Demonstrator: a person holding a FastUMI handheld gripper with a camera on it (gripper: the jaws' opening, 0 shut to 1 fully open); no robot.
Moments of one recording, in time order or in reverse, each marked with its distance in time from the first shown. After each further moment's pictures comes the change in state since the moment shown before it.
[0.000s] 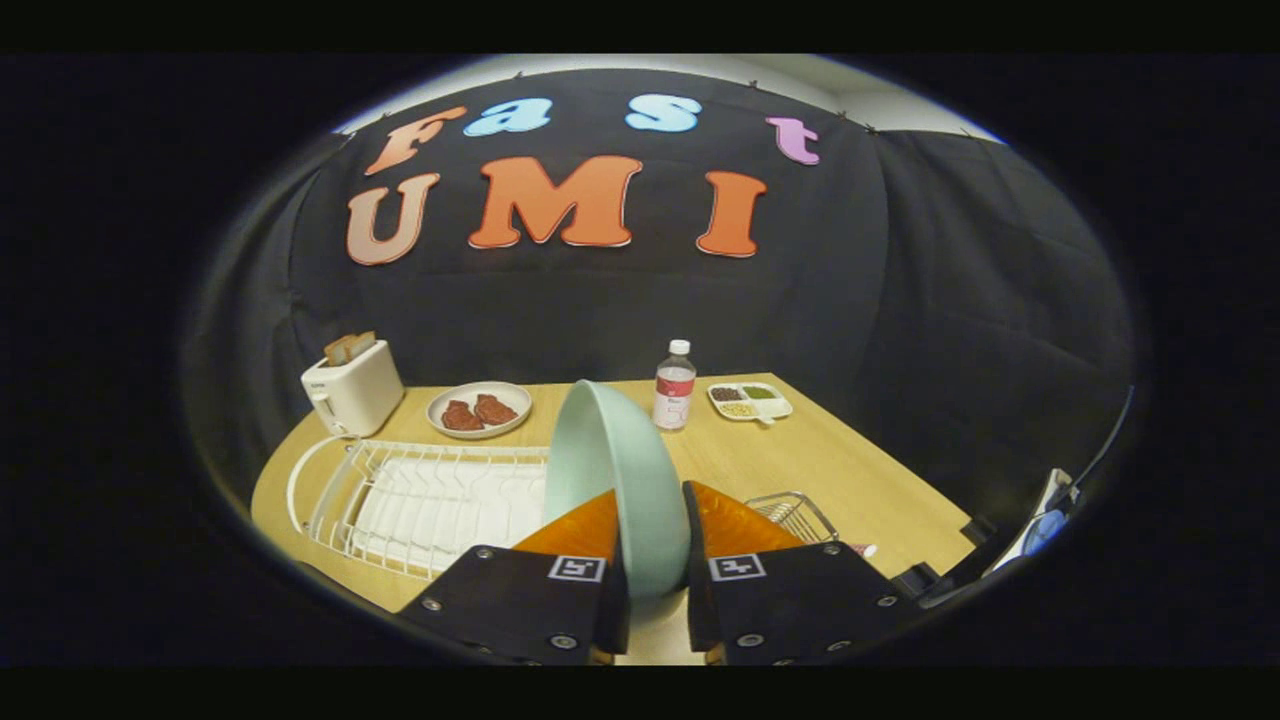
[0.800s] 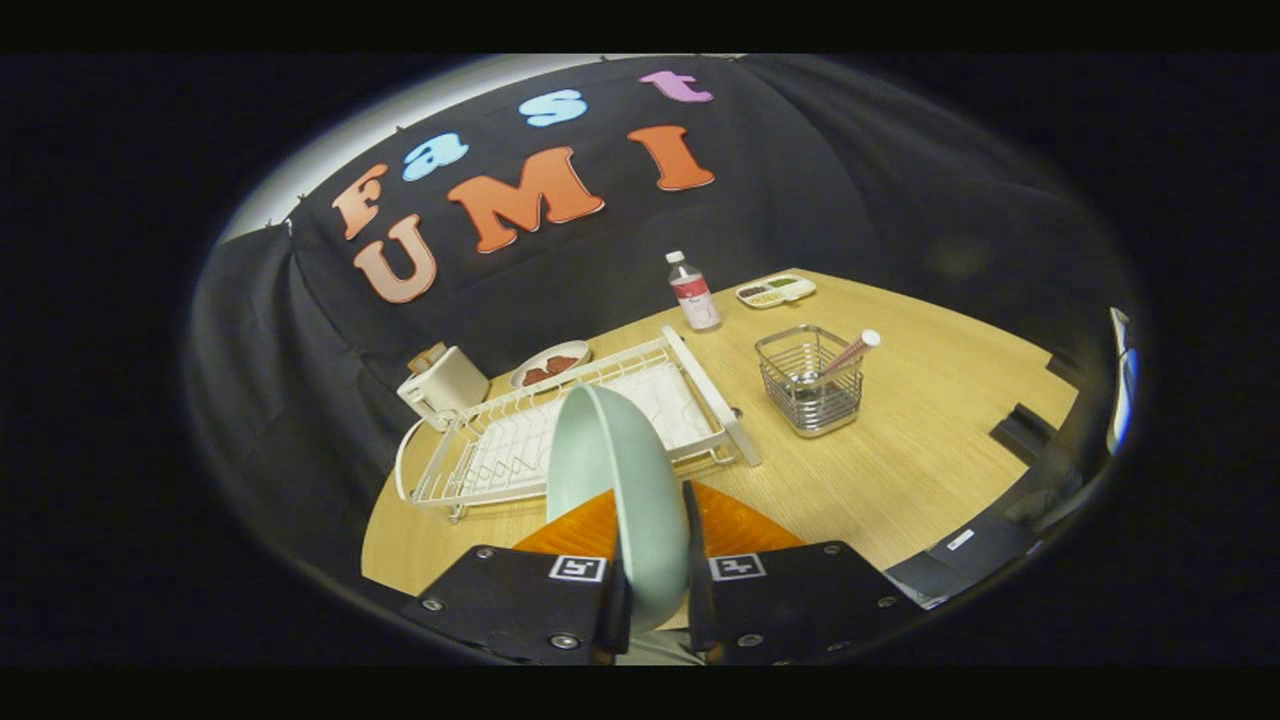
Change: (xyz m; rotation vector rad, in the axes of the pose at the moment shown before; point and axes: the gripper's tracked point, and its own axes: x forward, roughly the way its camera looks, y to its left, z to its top) arm -0.067 0.001 -0.140 0.387 0.161 0.249
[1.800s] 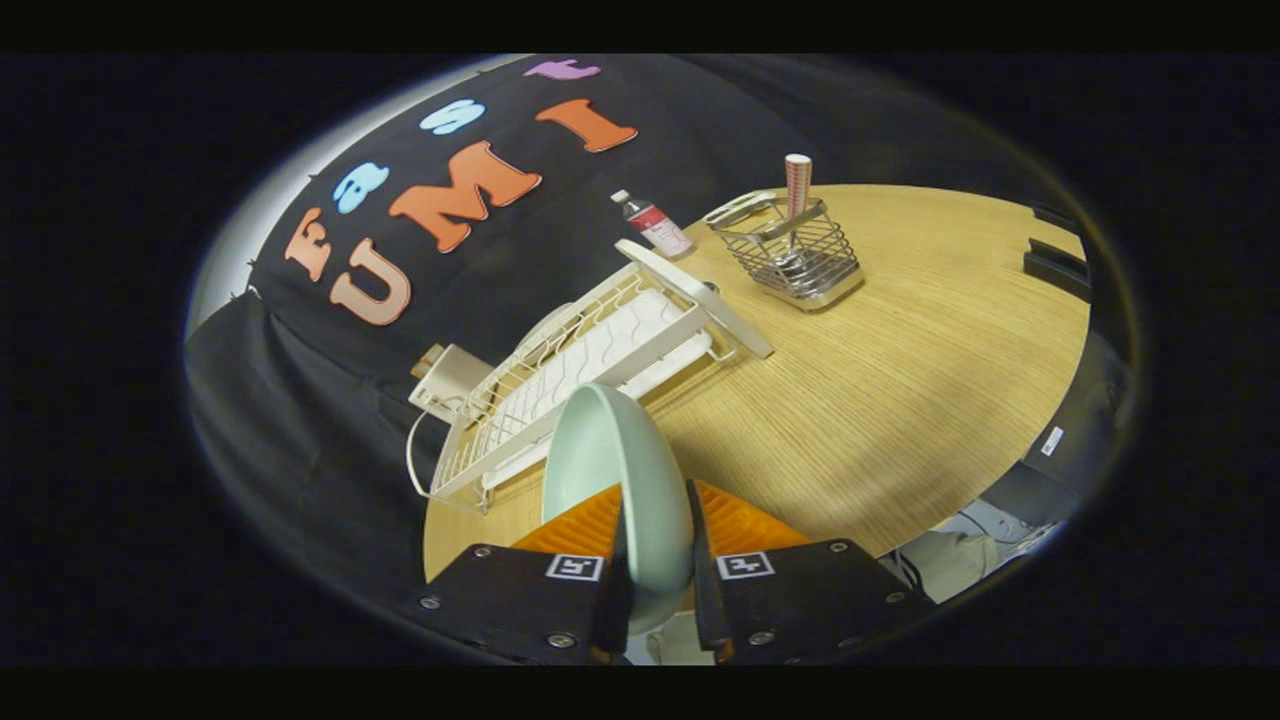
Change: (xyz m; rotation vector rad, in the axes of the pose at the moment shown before) arm 0.030 -0.008 -0.077 0.199 0.109 0.033
